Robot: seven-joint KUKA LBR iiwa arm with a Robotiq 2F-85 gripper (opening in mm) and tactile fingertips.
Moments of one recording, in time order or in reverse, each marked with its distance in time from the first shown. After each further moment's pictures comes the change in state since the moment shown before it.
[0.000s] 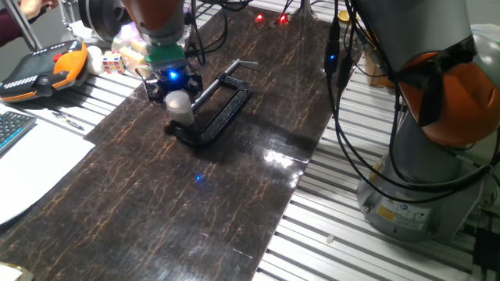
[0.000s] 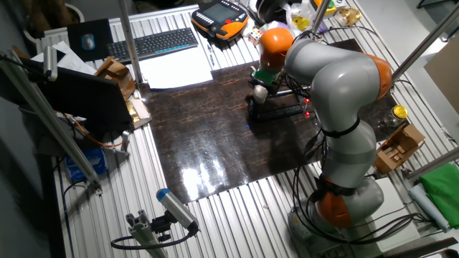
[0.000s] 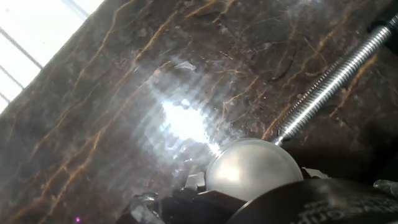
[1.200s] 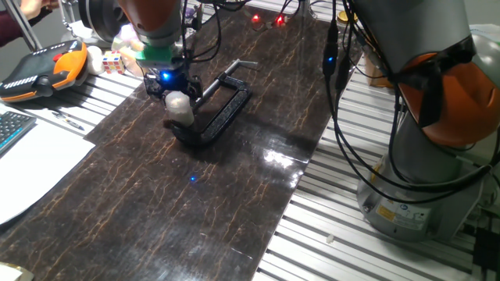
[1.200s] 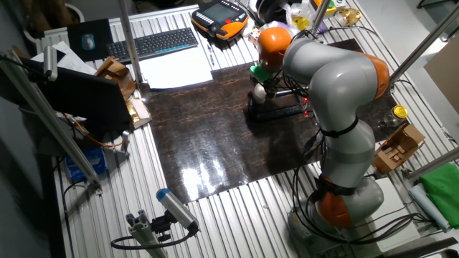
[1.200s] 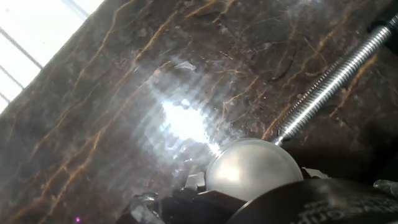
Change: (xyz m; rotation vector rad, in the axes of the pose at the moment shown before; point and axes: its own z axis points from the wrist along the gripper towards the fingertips) arm -0.001 0.001 0.003 0.031 0.001 0.342
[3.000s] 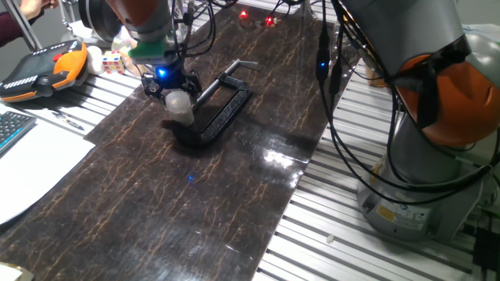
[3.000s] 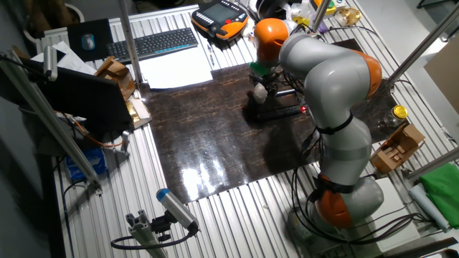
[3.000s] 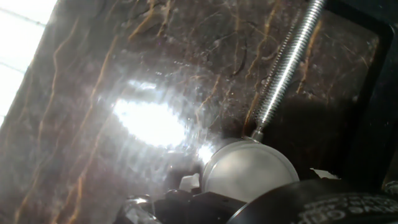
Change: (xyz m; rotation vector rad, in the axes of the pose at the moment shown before) arm -0.001 -0.002 -0.005 0.089 0.028 -0.147
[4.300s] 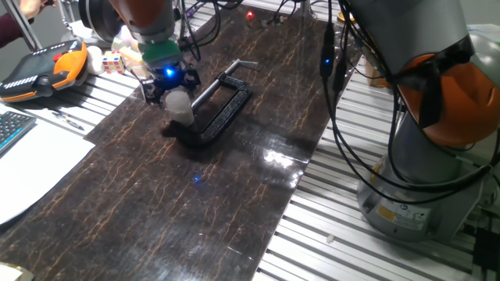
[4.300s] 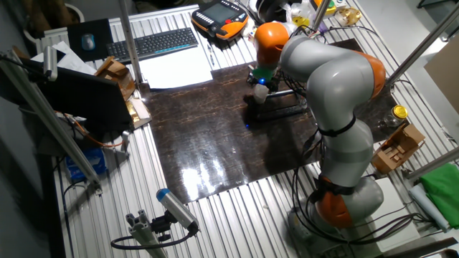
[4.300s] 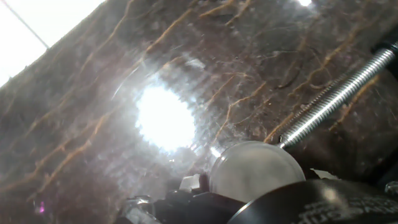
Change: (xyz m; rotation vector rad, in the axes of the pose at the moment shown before) arm 0.001 0.006 -0.004 -0.051 -0.043 -0.441
